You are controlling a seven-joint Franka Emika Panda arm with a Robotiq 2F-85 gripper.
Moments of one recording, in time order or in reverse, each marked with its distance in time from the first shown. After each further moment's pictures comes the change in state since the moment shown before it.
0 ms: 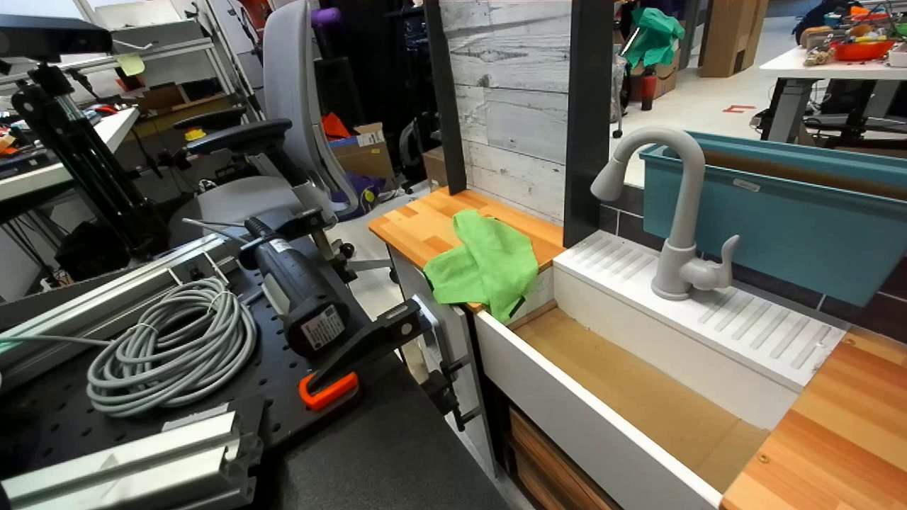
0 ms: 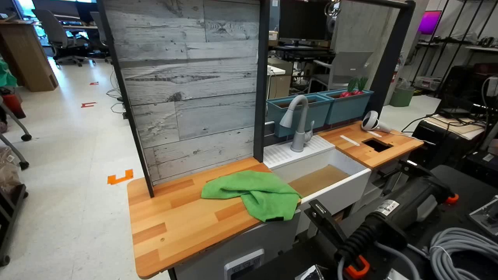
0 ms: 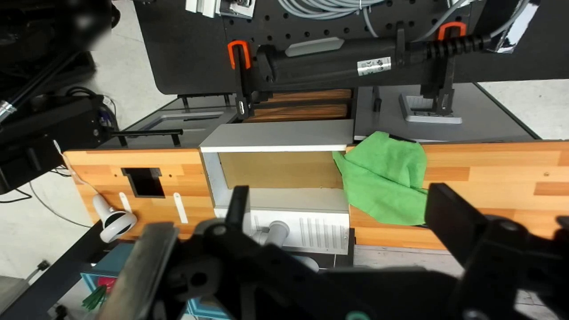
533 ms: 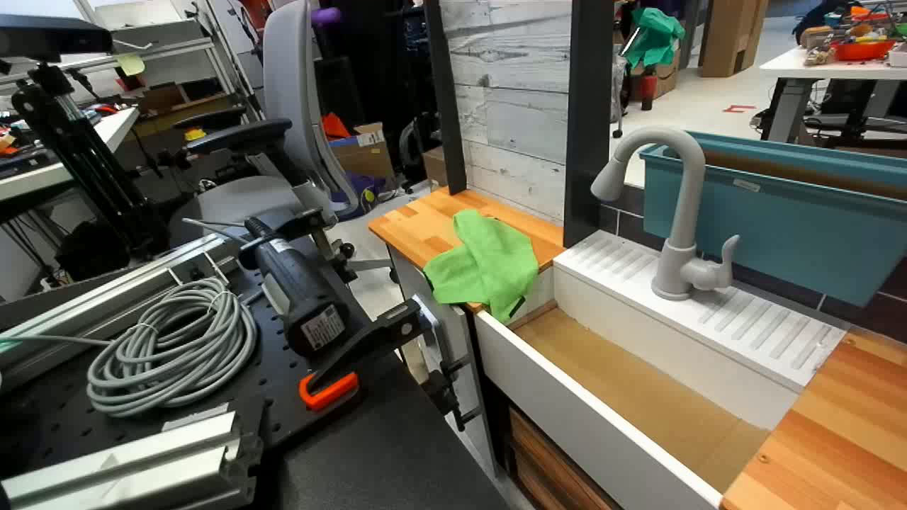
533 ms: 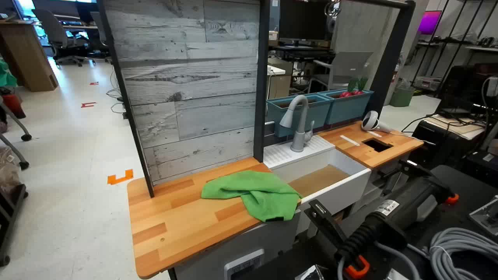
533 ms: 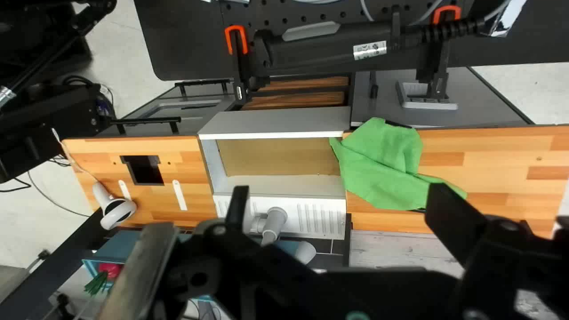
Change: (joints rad) arm 0.000 -0.005 0.000 0.021 0.000 0.002 0.000
